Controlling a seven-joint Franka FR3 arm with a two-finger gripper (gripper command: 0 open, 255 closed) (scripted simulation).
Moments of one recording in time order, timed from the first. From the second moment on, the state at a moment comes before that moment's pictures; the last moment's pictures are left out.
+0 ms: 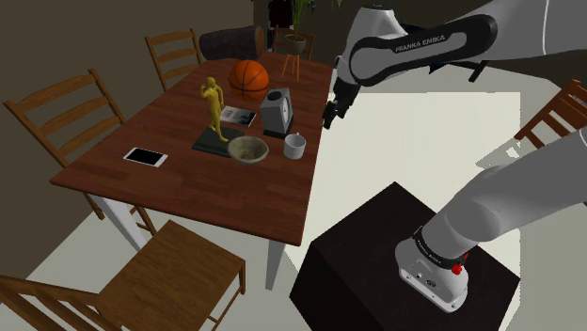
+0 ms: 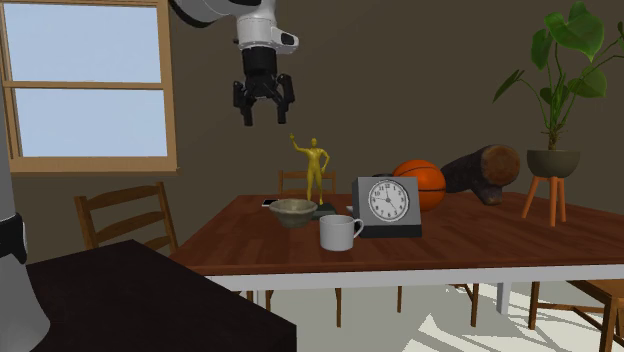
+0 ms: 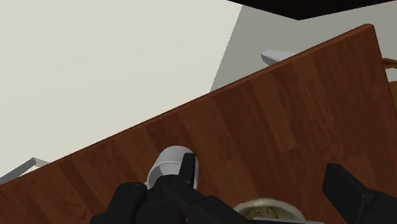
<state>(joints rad) -0.04 -0.29 0.09 -2.43 0.02 2.21 -0.17</state>
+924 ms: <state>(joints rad) -0.05 0.26 0.09 -2.15 -0.07 2.47 -0.14</state>
